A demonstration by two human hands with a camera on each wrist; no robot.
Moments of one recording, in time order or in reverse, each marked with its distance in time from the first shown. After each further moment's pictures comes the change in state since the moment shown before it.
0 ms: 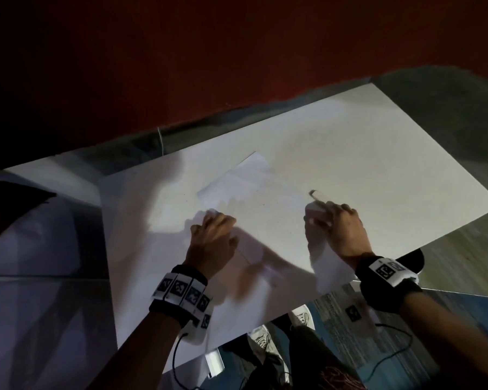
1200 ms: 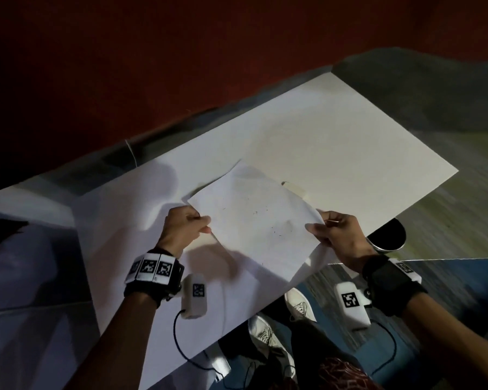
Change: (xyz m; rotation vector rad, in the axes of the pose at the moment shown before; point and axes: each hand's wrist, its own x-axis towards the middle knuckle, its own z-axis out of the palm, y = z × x) left_hand 0.033 0.009 -0.036 -0.863 -0.010 -0.460; right_hand -0.051 0.025 -0.026 1.232 -0.110 0.441
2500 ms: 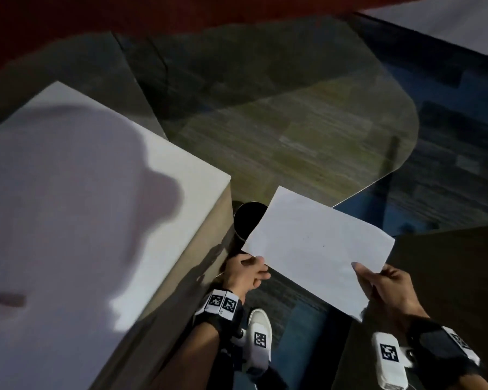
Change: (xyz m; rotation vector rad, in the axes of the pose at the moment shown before) left_hand -0.060 0.052 0.606 -0.087 -0.614 -0.335; right_hand -0.052 0.105 -0.485 0.357 0.794 0.188
